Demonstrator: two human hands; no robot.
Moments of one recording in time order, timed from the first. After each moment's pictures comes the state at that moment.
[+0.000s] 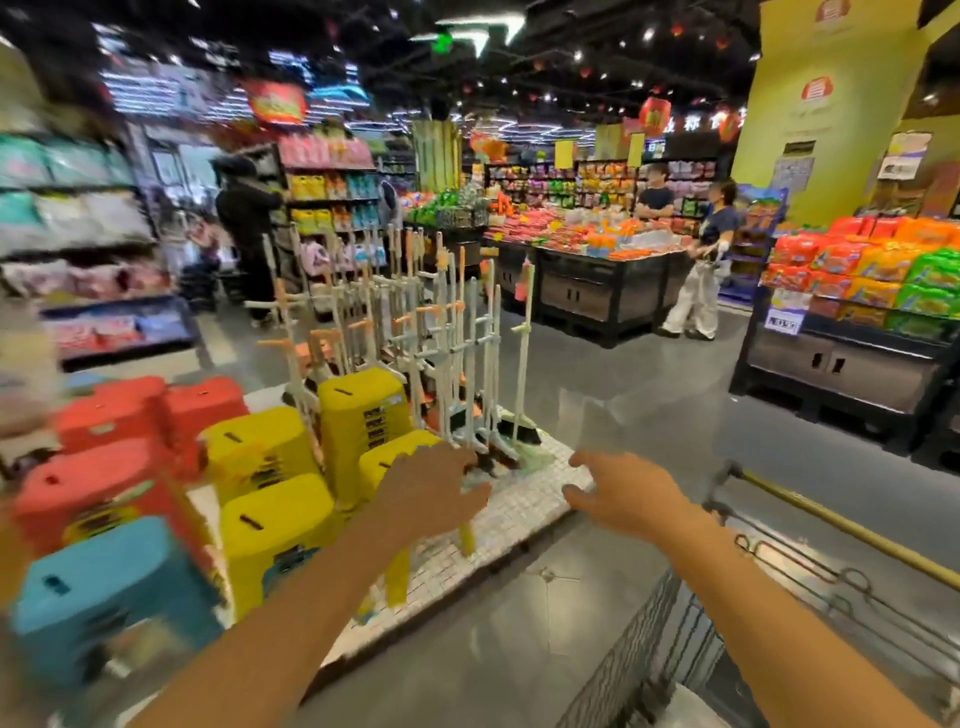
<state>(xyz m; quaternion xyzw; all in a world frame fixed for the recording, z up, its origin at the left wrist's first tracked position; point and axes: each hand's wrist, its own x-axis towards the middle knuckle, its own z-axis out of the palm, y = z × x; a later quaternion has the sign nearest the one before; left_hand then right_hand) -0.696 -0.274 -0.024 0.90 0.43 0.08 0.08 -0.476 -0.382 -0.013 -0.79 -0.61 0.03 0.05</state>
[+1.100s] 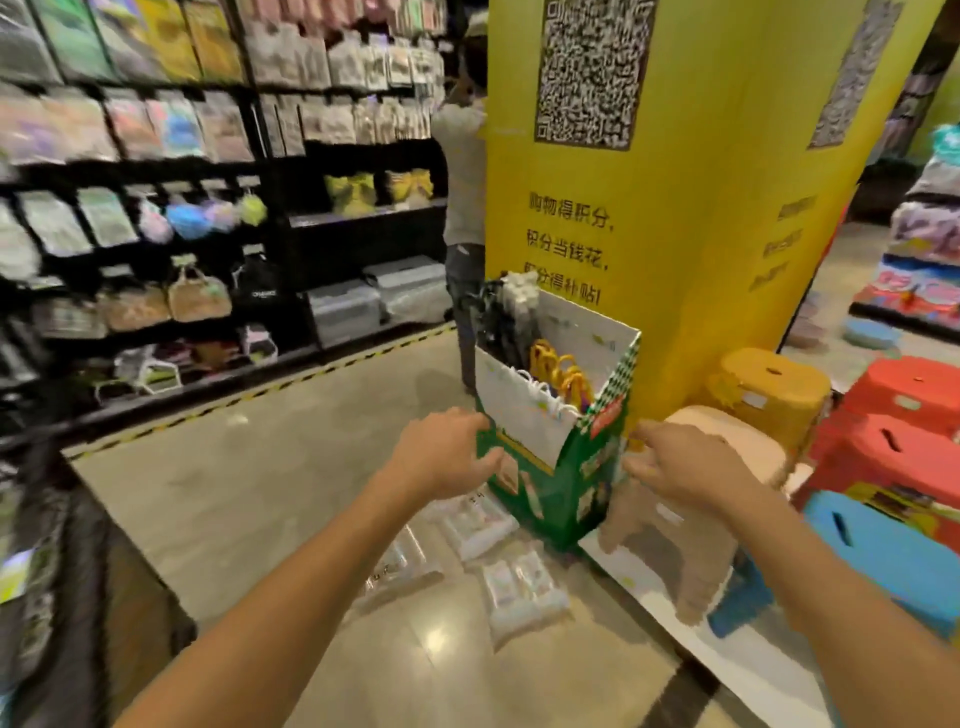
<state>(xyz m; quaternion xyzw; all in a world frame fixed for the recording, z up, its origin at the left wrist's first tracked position) -1.490 -0.568 -0.067 0.36 0.93 0.12 0.02 -1.354 -0.317 -0.058 -0.17 -0.98 0.06 0.01</state>
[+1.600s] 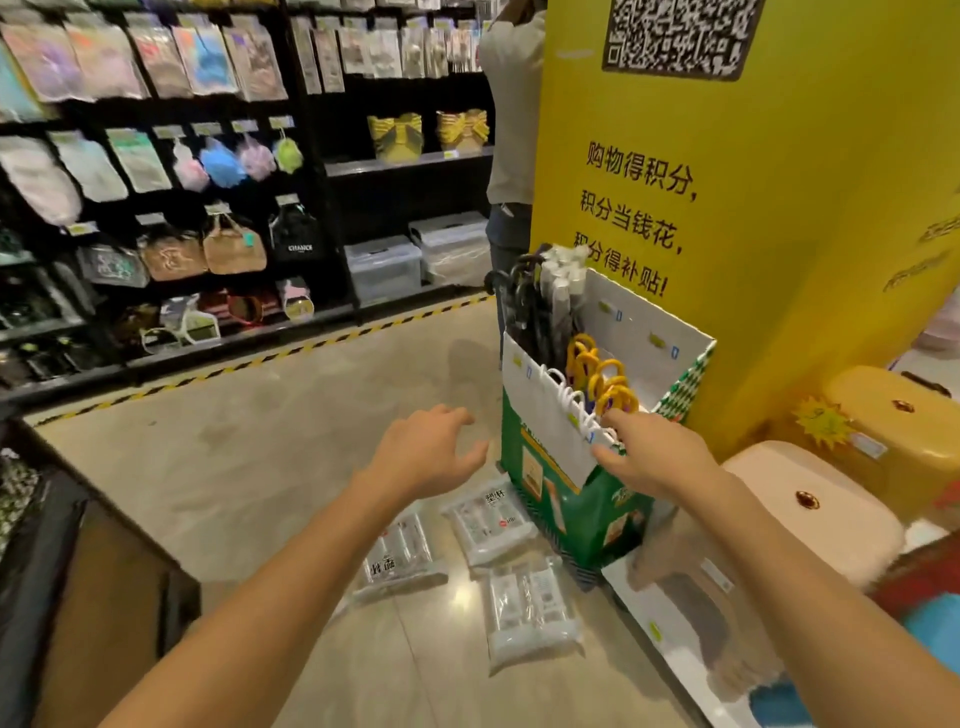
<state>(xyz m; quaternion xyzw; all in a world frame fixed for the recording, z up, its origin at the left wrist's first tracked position) -1.654 -0.452 -0.115 0.27 0.96 0.09 0.04 -1.582 -0.190 -0.118 -0.05 -1.00 0.03 -0.01</state>
